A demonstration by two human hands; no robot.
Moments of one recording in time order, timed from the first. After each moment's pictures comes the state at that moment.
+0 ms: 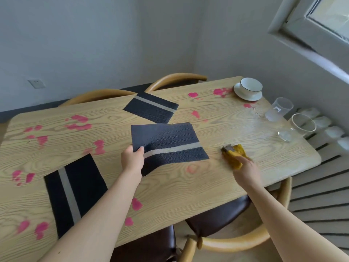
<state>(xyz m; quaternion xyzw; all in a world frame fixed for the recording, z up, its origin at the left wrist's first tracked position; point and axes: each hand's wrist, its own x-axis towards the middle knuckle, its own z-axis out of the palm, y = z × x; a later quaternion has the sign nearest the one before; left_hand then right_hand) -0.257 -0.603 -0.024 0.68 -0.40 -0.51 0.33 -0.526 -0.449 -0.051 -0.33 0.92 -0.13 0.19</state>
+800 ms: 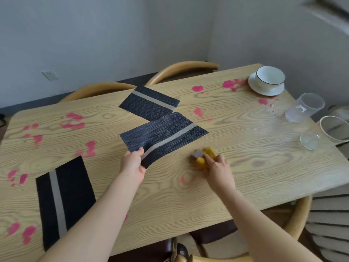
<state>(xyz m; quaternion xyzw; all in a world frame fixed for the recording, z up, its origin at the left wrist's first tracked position) -0.309 -0.629 -0.048 0.67 -0.15 -0.63 0.37 -0.523 -0.515 -0.113 -0.52 0.83 -0.10 0.18</state>
